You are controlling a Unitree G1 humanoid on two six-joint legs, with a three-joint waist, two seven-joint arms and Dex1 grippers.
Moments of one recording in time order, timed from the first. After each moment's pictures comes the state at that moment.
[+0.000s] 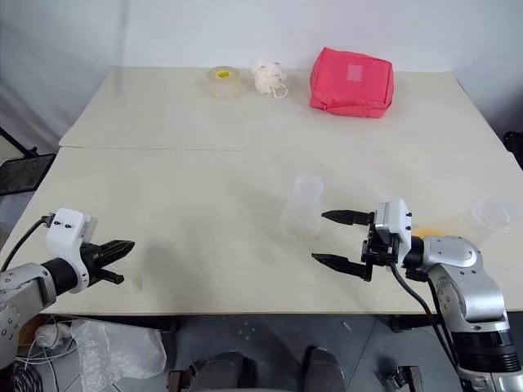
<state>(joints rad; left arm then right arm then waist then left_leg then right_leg) -0.02 0.68 0.51 -0.56 -0.47 1.19 -0.43 -0.21 -0.70 -0.13 -0.16 0.59 0.22 1.22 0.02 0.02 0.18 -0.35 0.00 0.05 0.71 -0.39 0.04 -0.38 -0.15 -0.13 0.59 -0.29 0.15</state>
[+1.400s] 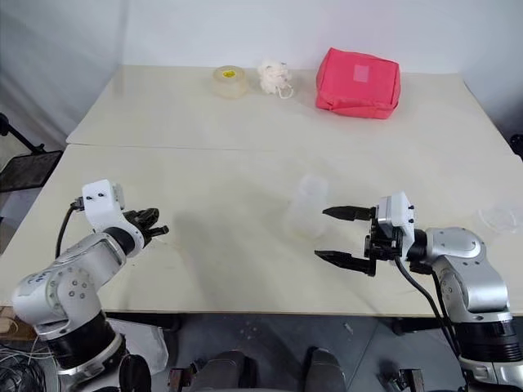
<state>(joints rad) -0.41 0.13 0.49 -0.57 -0.35 1.41 0.10 -0.27 -0.72 -0.13 -0.12 0.58 0.24 1.28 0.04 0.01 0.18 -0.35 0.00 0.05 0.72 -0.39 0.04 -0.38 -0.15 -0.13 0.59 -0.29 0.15</state>
